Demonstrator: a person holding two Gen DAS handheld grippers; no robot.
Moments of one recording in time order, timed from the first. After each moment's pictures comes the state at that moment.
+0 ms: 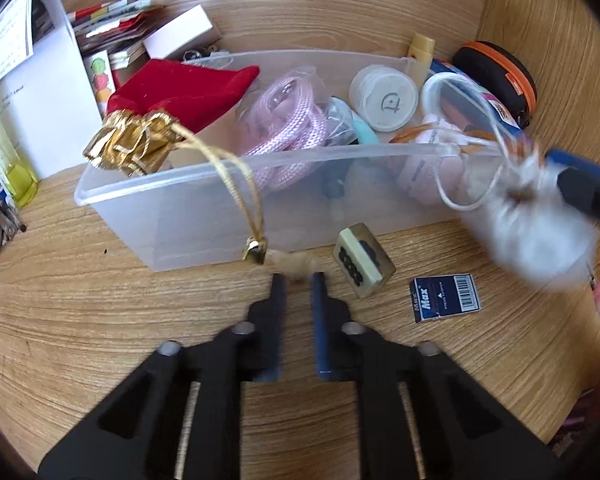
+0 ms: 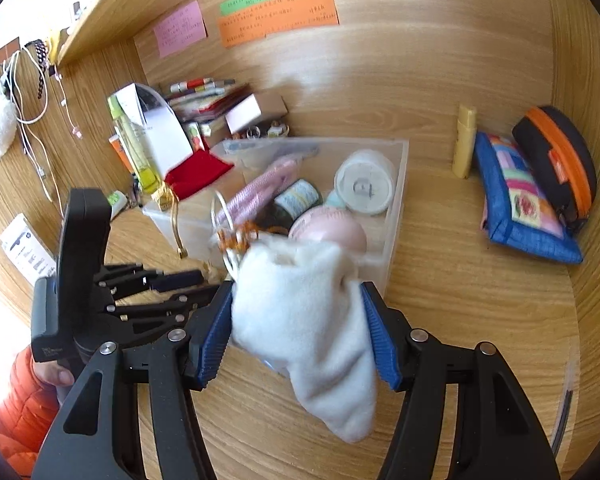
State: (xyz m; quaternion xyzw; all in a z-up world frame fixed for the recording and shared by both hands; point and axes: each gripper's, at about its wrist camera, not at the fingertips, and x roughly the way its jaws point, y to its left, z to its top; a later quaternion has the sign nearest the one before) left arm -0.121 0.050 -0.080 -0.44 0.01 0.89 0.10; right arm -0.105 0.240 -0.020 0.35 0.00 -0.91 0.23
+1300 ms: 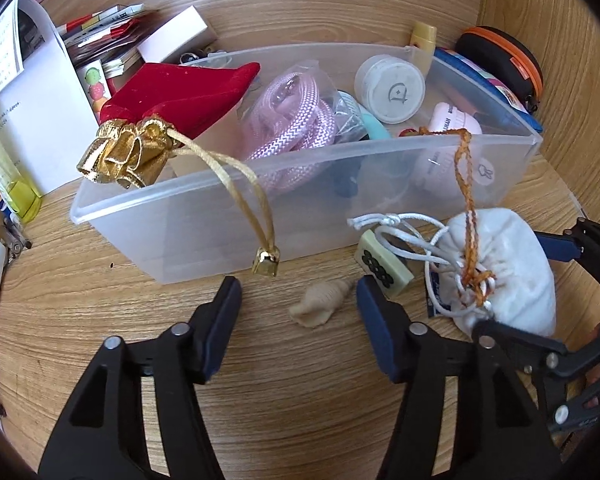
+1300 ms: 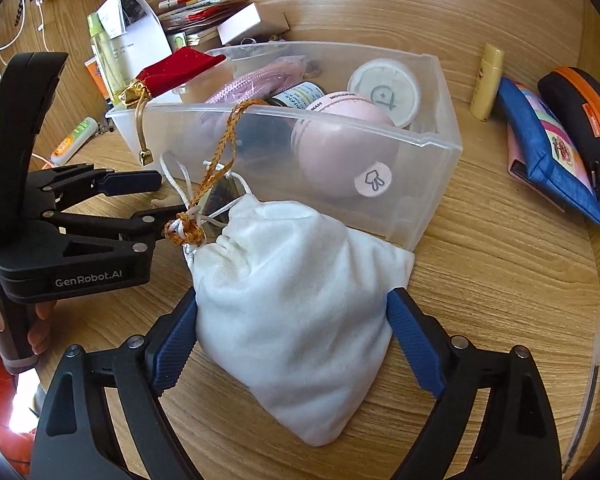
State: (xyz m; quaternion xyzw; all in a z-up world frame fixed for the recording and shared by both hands) left arm -0.128 0.059 -0.083 -0.44 0.05 0.89 0.09; right arm -0.107 0.220 -0.089 0.44 0.07 -0.87 0.21
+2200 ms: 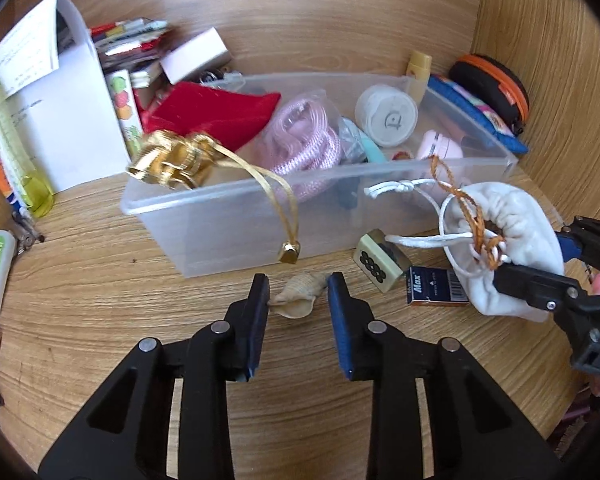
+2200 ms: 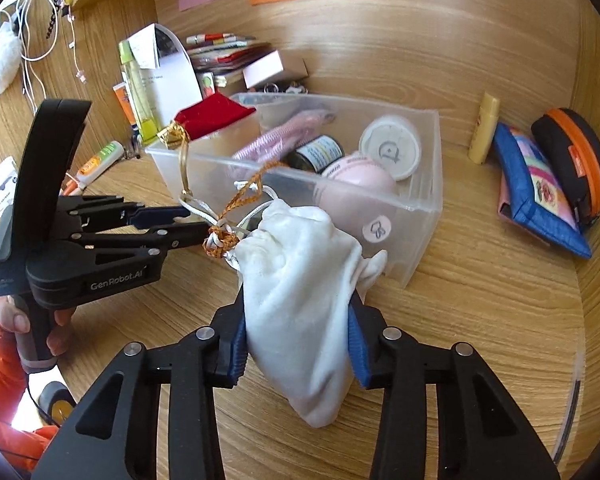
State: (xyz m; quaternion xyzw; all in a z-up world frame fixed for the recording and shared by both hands) left arm -0.109 0.037 -0.063 -0.41 0.02 0.91 0.10; right arm -0.092 0.214 -0.055 0.38 0.07 -0.89 0.24
